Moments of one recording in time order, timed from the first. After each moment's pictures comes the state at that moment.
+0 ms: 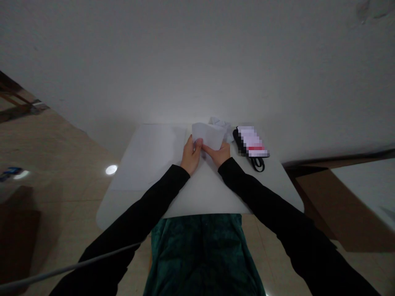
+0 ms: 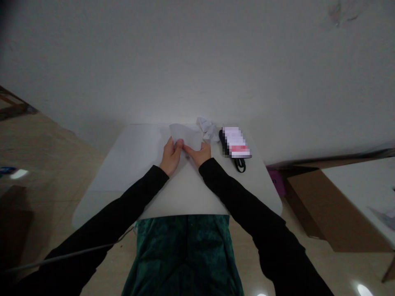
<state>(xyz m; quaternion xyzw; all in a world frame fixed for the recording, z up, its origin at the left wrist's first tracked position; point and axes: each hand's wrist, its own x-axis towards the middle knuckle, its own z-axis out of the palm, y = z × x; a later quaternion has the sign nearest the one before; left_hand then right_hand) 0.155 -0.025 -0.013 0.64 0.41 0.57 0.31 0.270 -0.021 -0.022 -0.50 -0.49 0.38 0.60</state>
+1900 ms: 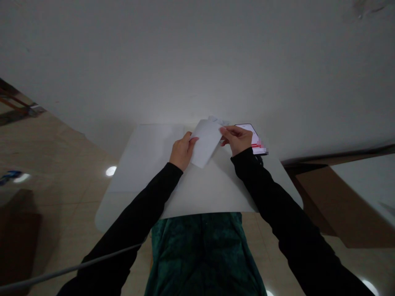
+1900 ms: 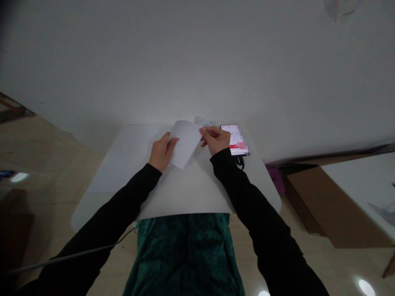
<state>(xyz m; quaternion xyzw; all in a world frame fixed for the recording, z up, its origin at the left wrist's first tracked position) 0.127 -0.022 0.010 0.77 0.51 0.37 0.07 0.317 -0.009 0.014 -0.46 -0.43 0.37 0.68</state>
